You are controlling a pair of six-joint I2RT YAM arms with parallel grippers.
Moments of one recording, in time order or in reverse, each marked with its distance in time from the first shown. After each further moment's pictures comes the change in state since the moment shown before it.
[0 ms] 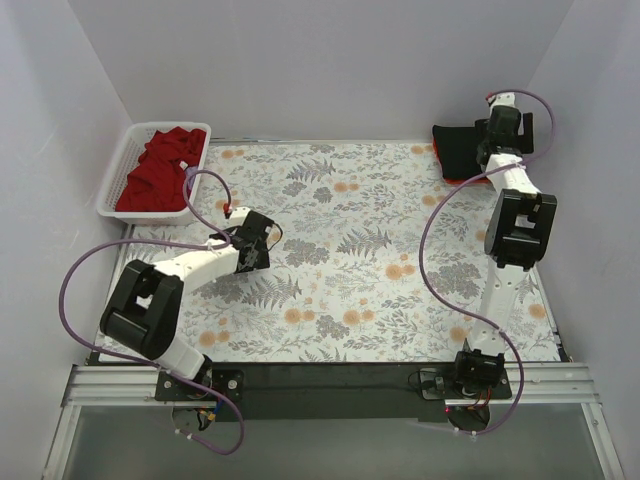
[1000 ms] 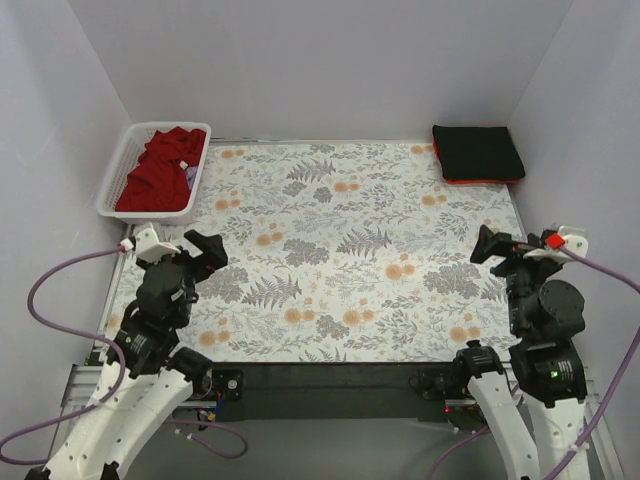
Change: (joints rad) left arm 0.000 -1.087 -0.155 -0.015 0.026 -0.036; right arm 0.341 -1.982 -1.101 -0.420 -0.134 0.476
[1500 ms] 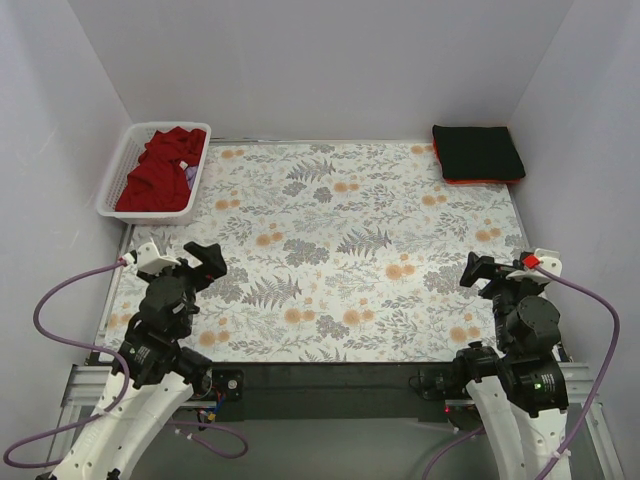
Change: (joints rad) left arm 0.000 -0.159 -0.131 0.031 -0.030 0.006; right arm 0.000 -0.250 -0.251 -0.094 0.012 0.009
